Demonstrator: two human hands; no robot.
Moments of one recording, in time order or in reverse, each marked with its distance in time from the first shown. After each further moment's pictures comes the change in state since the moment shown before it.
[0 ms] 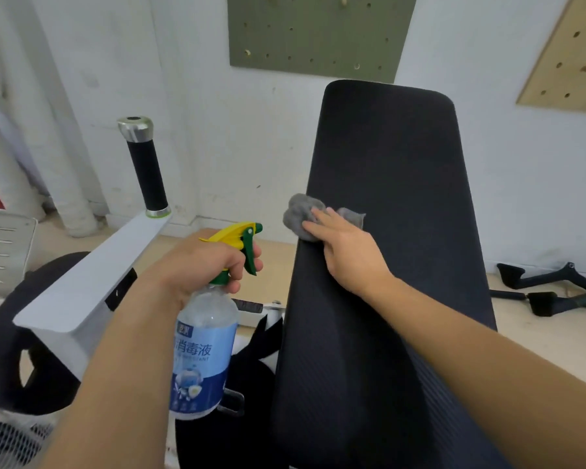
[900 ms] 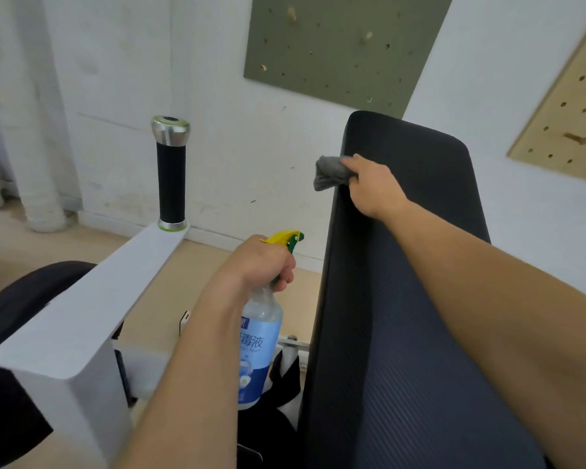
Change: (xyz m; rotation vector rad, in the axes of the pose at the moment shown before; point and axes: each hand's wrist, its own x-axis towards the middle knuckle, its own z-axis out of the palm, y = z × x) left_hand 0.077 0.002 0.001 -0.109 -0.010 -0.007; right_hand 0.162 0.019 -0.043 -0.141 -0.012 0.205
